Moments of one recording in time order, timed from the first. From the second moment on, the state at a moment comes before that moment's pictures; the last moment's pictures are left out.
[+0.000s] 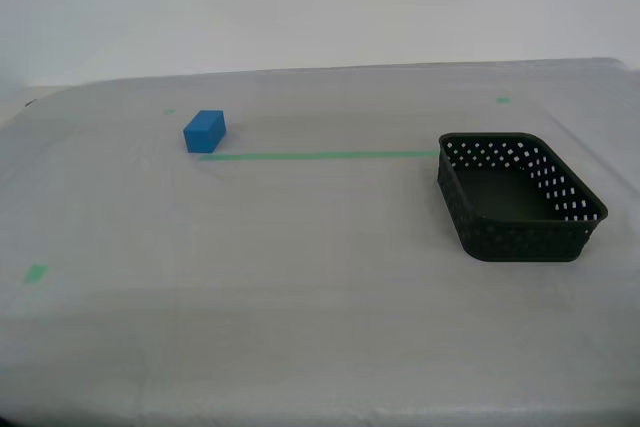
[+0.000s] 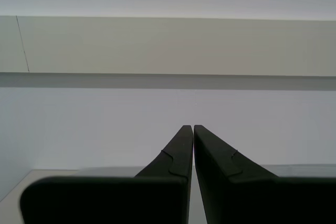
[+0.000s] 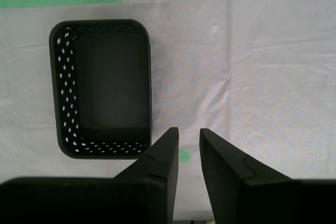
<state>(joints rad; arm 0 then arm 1) 0.07 1.38 1.29 -1.23 -0.02 0.12 0.00 1.05 0.52 0.61 -0.01 0.00</state>
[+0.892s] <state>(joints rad) 0.16 1.39 1.31 -1.18 0.02 0.18 0.00 1.05 0.52 0.61 -0.01 0.00</state>
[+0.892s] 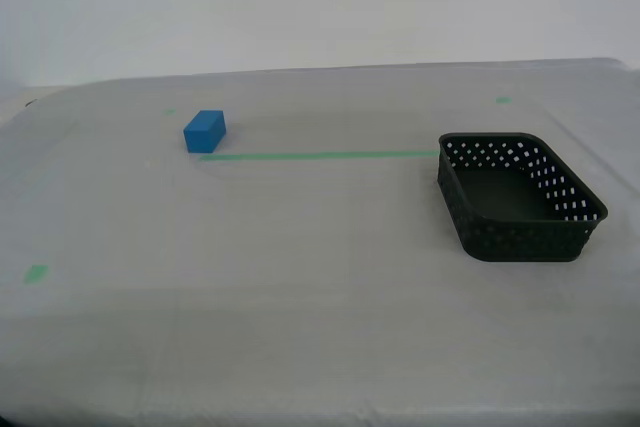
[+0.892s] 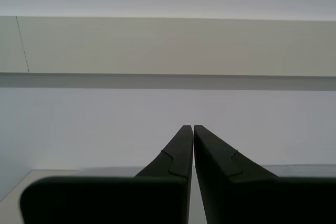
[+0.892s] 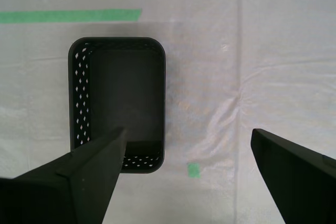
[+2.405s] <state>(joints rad) 0.21 1.39 1.05 -0.95 0.02 0.28 0.00 1.05 0.52 0.61 -0.01 0.00</state>
